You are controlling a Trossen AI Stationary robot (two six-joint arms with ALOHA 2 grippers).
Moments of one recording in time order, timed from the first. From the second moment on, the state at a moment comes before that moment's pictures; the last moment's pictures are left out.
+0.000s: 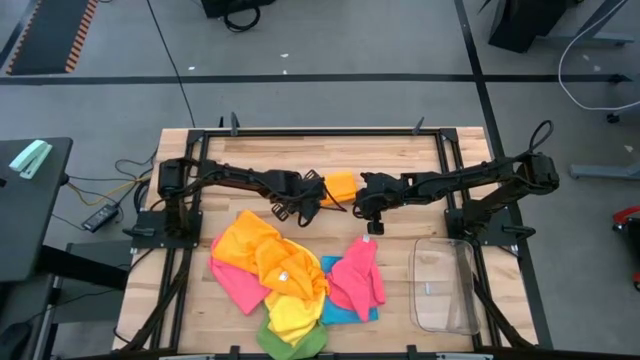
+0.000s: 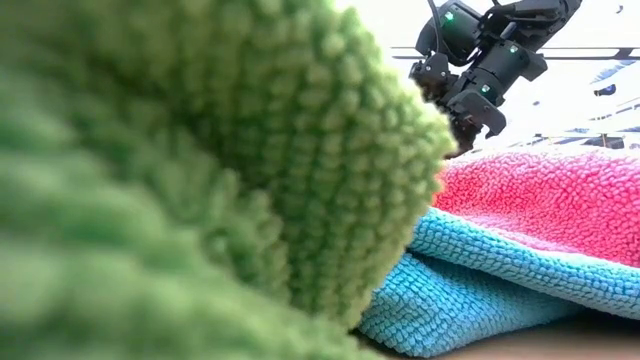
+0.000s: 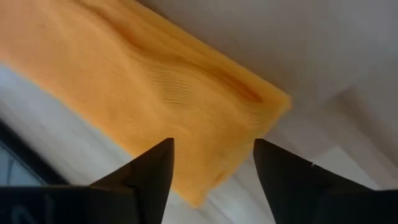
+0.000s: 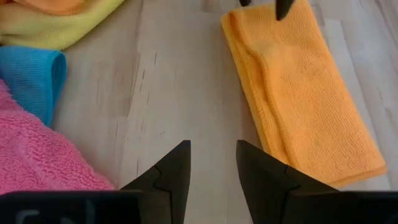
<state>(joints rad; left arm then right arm) 0.13 1.91 1.25 -0.60 -0.34 1.05 -0.10 1.40 0.71 -0.15 0.01 -0.14</state>
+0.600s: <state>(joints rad) 0.11 1.91 1.20 -0.53 -0.04 0.63 -0.09 1.40 0.71 -0.12 0.01 -0.14</state>
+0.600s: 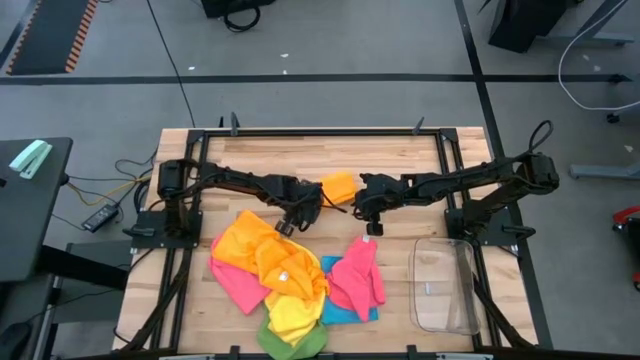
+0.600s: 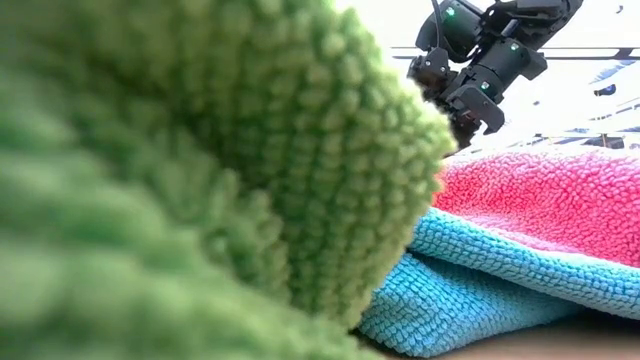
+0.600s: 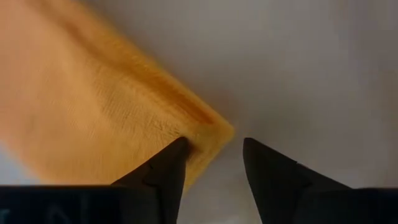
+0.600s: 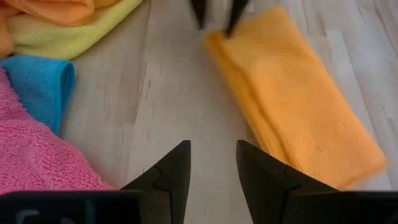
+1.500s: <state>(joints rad) 0.04 1.87 1.25 -0.56 -0.20 0.86 -0.07 1.40 0.71 -0.11 0.01 -0.13</state>
